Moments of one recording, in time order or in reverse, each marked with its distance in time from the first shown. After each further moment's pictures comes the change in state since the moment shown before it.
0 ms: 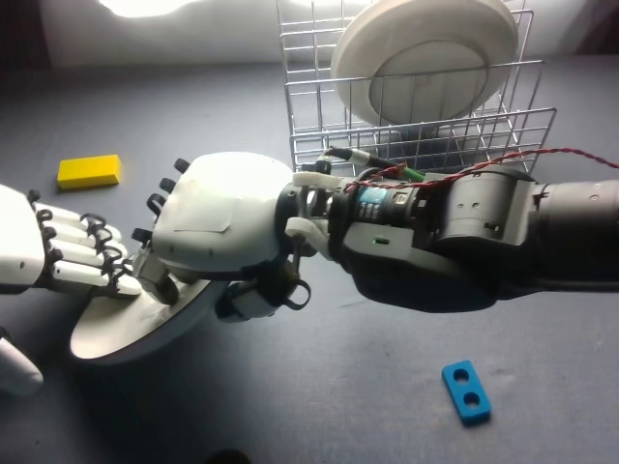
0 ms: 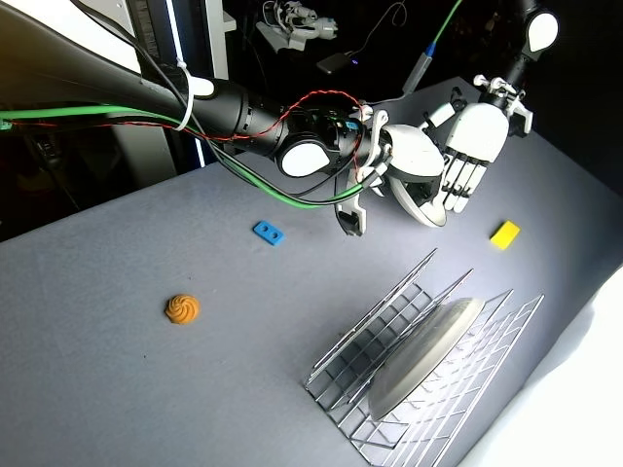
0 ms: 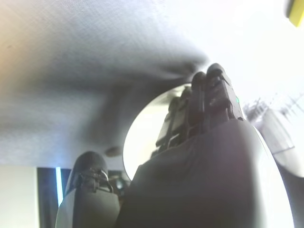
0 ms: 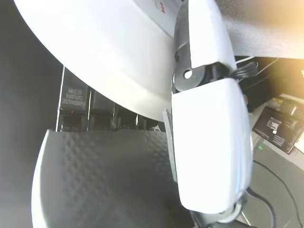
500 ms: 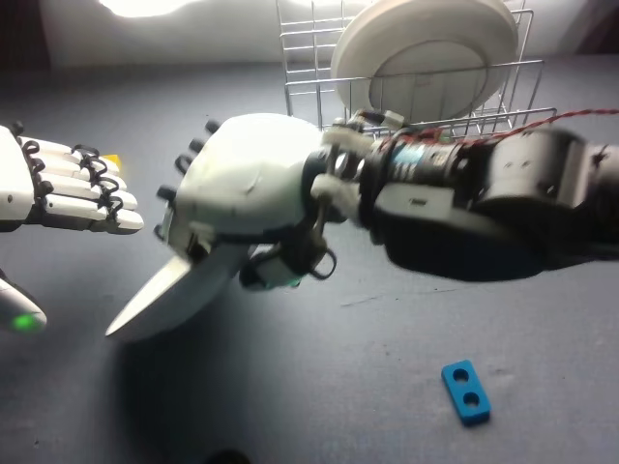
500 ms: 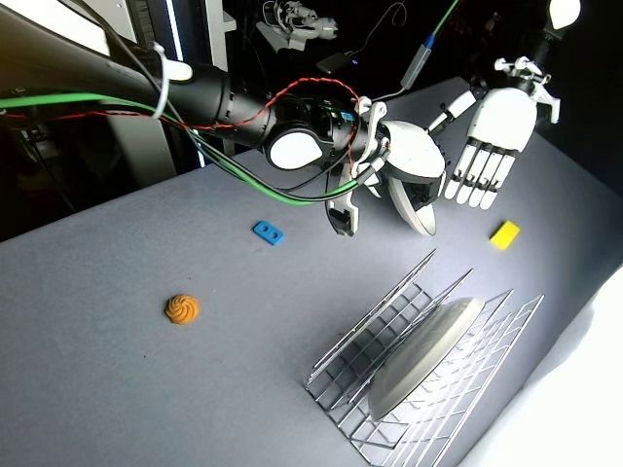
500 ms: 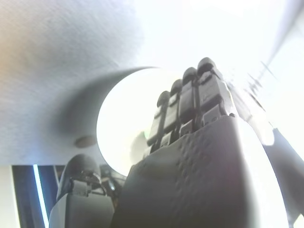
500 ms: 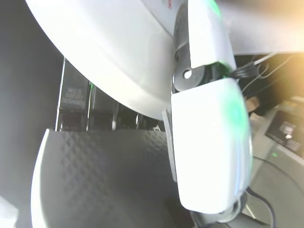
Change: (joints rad) left arm -0.134 0.042 -0.005 0.034 -0.015 -0.028; right arm 0.067 0.115 -0.093 0.059 -0.054 0.000
